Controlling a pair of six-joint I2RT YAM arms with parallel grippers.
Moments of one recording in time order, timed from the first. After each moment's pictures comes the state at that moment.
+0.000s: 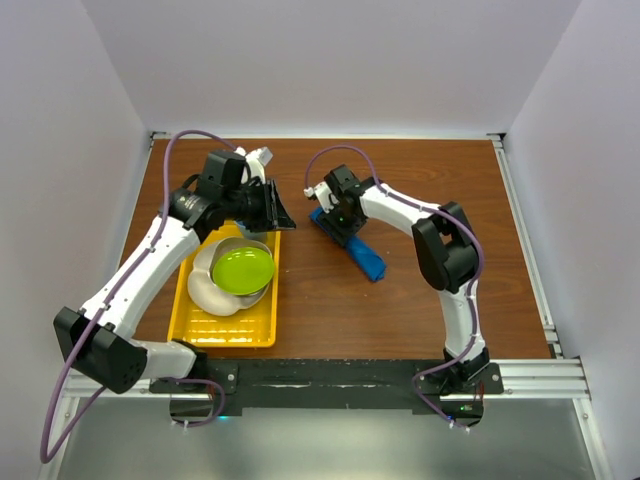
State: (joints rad) left arm -0.44 1.31 1.32 -0.75 0.39 -0.57; right arm 0.59 2.14 1.62 -0.70 -0.05 -0.22
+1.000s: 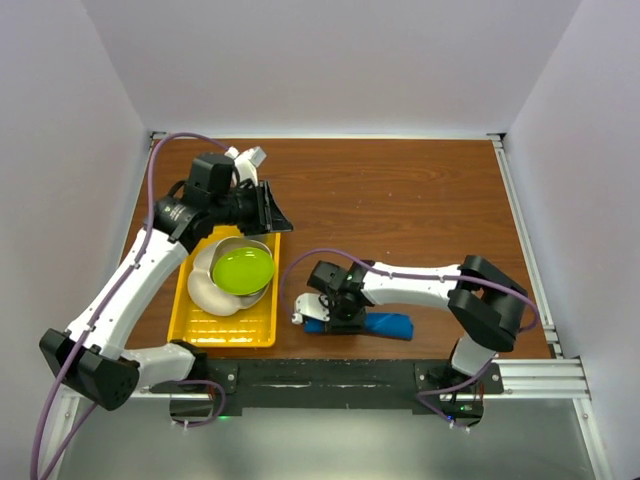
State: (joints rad) left arm -0.44 1.22 1.31 -0.77 0.42 -0.57; right arm 1.07 1.69 1.00 -0.74 -0.07 -0.54
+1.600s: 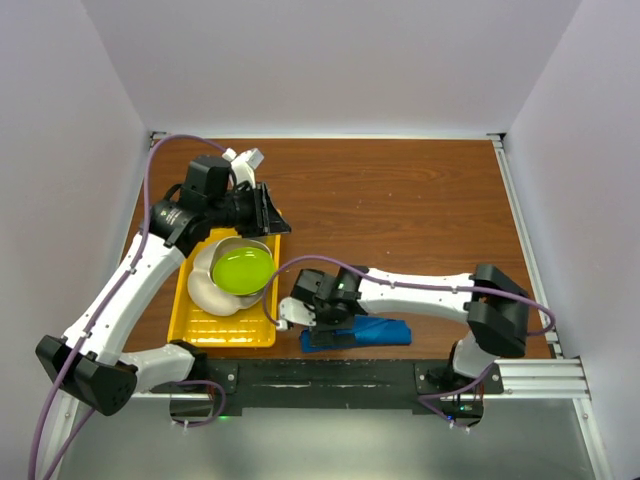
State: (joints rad) left arm -0.43 1.19 1.30 -0.77 0.43 -0.56; right arm 1.22 1.66 1.10 -0.84 0.04 -0.48
